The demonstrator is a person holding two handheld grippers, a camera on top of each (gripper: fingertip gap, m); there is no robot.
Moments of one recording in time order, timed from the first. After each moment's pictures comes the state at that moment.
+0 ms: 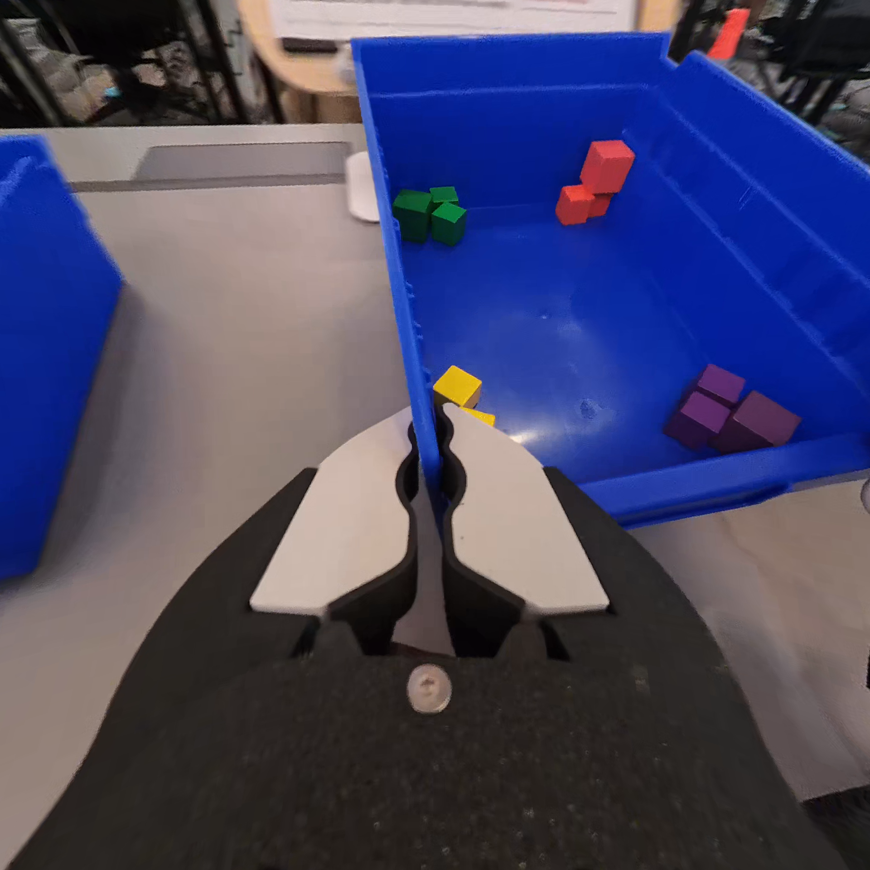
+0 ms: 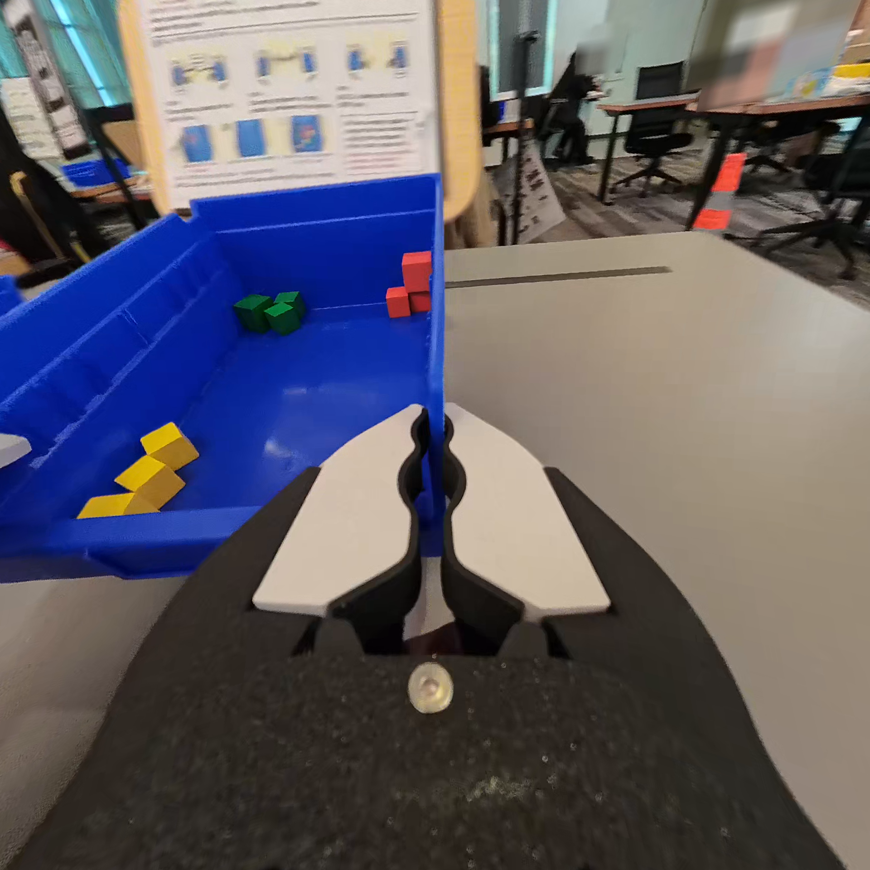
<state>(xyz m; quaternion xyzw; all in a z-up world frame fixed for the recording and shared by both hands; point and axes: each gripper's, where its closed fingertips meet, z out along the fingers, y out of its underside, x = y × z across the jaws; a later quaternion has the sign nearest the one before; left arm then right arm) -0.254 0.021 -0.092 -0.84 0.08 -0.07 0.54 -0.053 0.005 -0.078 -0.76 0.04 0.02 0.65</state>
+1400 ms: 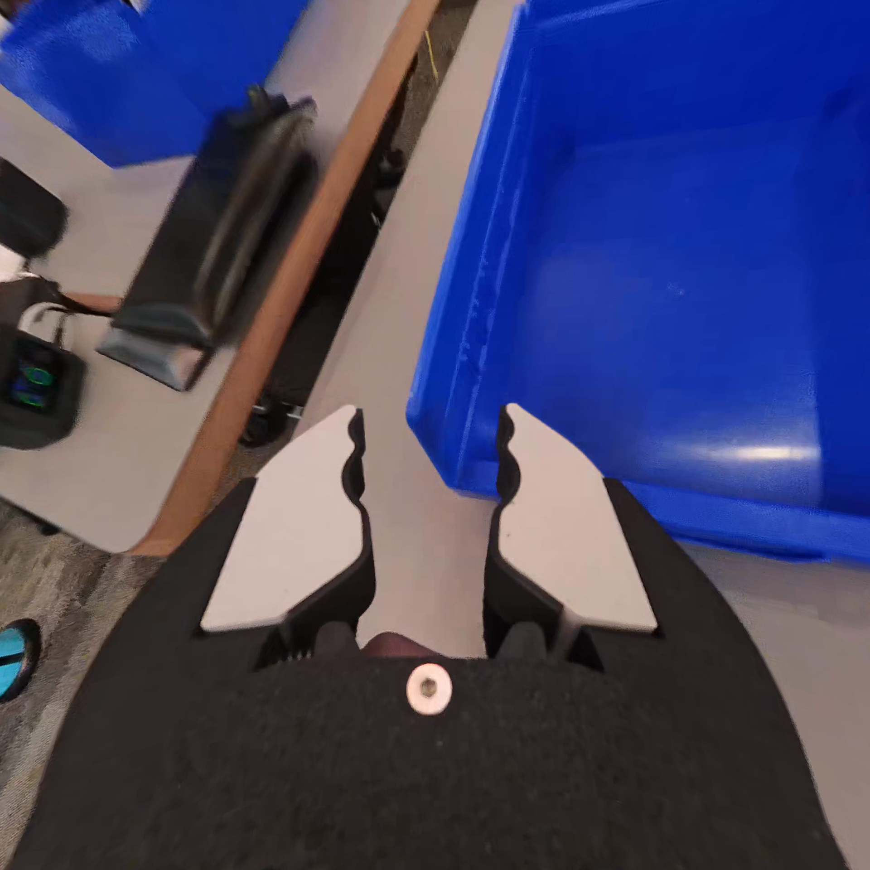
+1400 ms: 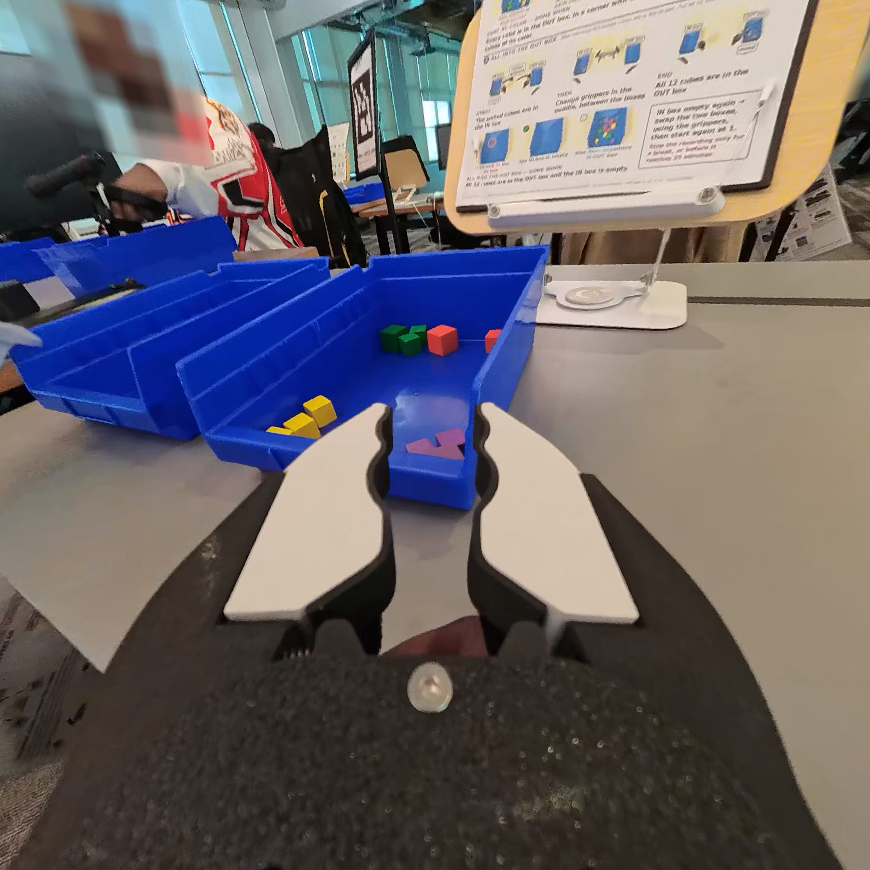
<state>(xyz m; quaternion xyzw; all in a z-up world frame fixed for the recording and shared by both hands) -0.674 0.020 -0.095 -0.88 -0.05 0.19 0.42 -0.183 -0.015 -0.080 -0.72 -0.11 0.19 0.65</state>
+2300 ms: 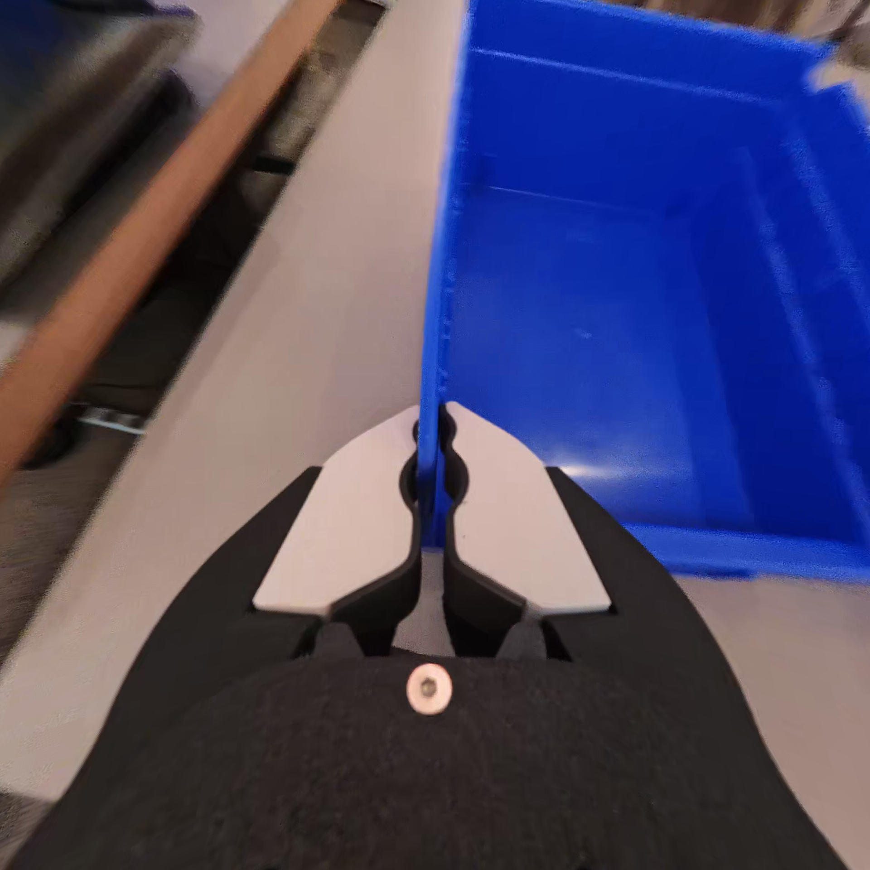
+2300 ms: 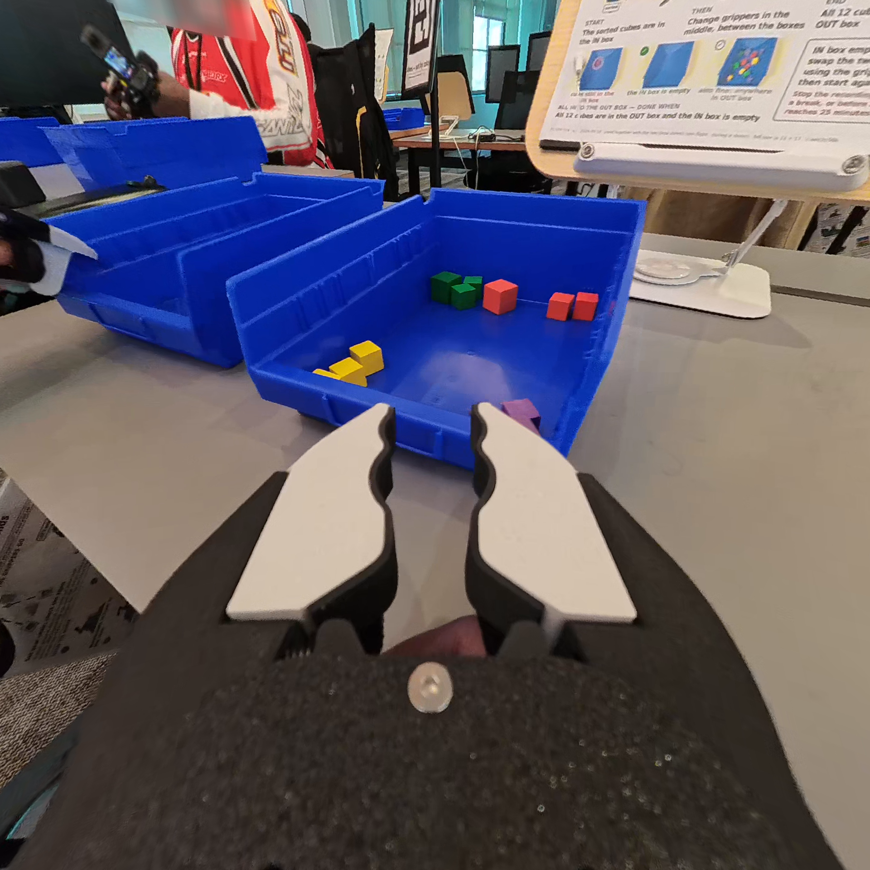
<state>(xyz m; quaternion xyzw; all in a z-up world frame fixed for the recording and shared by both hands) -0.669 0.050 -0.125 -0.88 -0.09 0.01 0.46 -0.232 -0.026 -0.101 -0.74 -0.18 0.18 0.62</state>
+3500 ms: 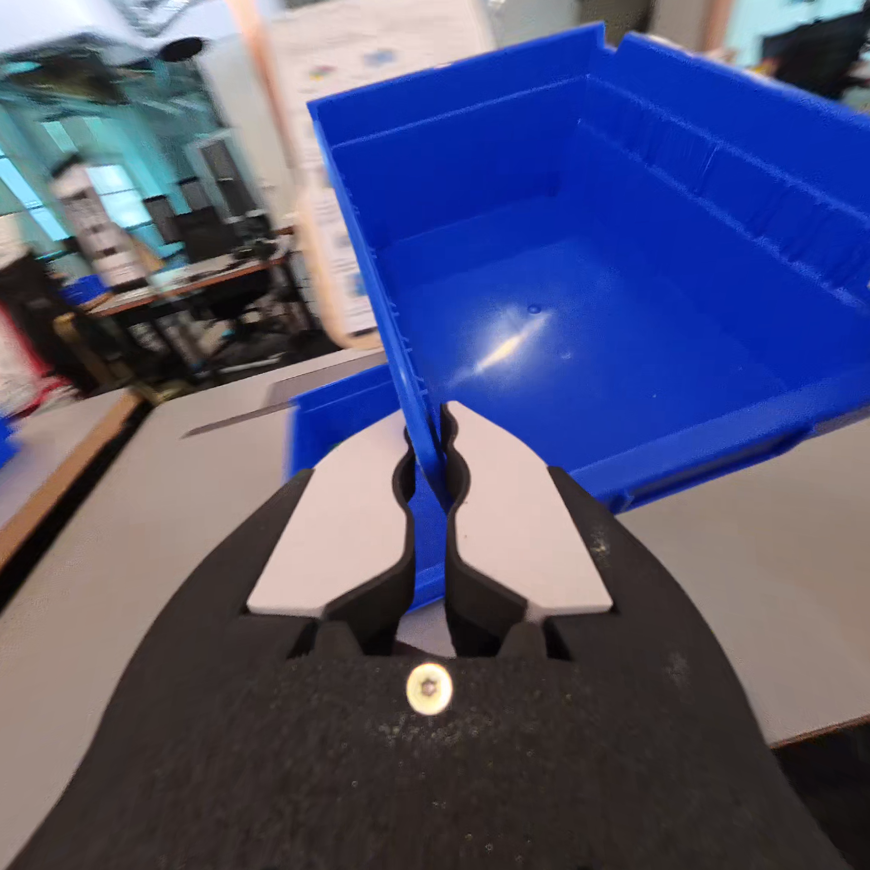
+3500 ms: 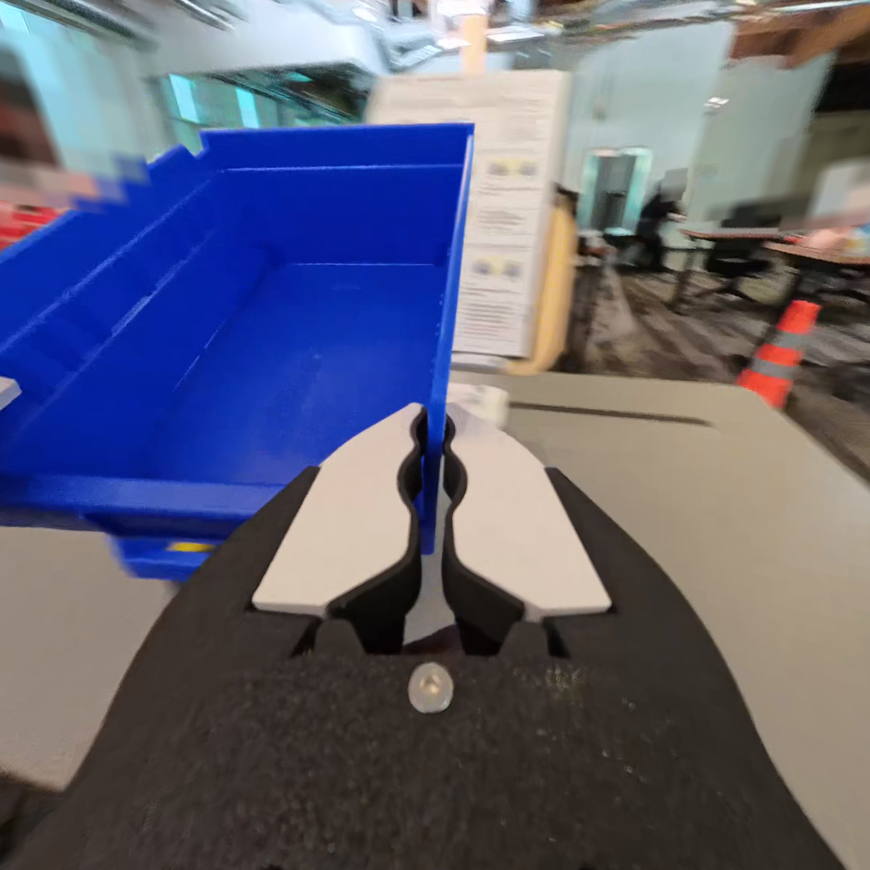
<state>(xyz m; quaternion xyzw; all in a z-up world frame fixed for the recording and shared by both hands) -0.263 -0.045 0.056 -0.73 0.15 0.01 0.67 -0.089 -0.044 0.057 -0.70 -0.05 0.06 0.71</state>
